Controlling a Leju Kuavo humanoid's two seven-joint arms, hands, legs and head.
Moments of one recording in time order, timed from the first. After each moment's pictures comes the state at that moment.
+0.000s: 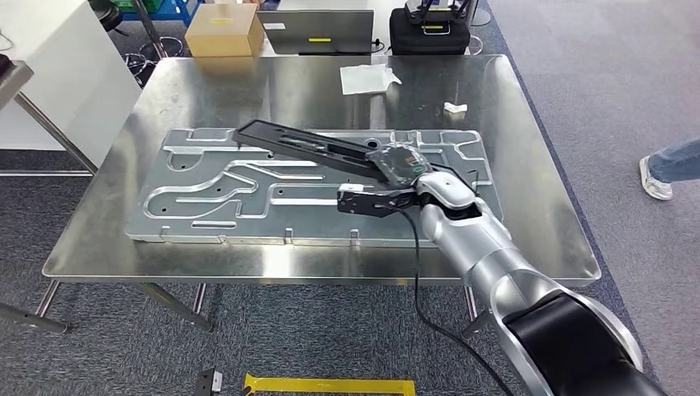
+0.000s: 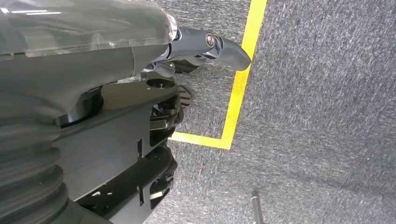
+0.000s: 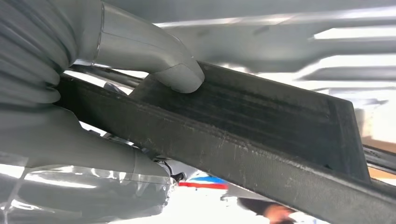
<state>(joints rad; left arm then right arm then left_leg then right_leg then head) -0.13 -0.19 -0.13 -0.22 0.39 -0.10 -0.44 -1.01 0.11 0.51 -0.52 1.09 -0.13 -0.22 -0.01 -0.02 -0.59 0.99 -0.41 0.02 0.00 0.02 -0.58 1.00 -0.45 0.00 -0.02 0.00</state>
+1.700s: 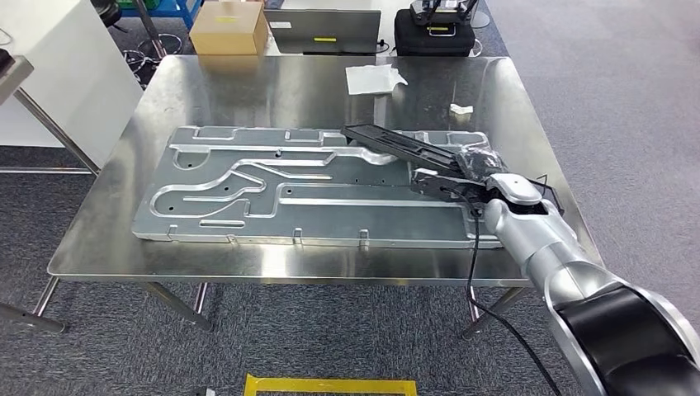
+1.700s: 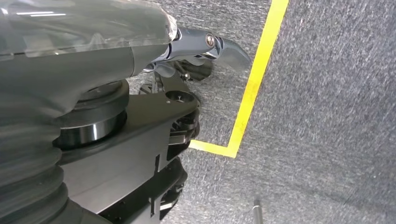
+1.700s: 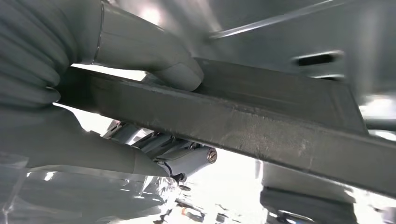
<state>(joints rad) -0.08 -0.19 -0.11 -0.22 0.42 -0.11 -0.47 -1.06 -0.11 0.52 -0.41 1.02 -0.09 -0.01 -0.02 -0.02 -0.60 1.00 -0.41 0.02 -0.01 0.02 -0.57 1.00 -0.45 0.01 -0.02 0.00</state>
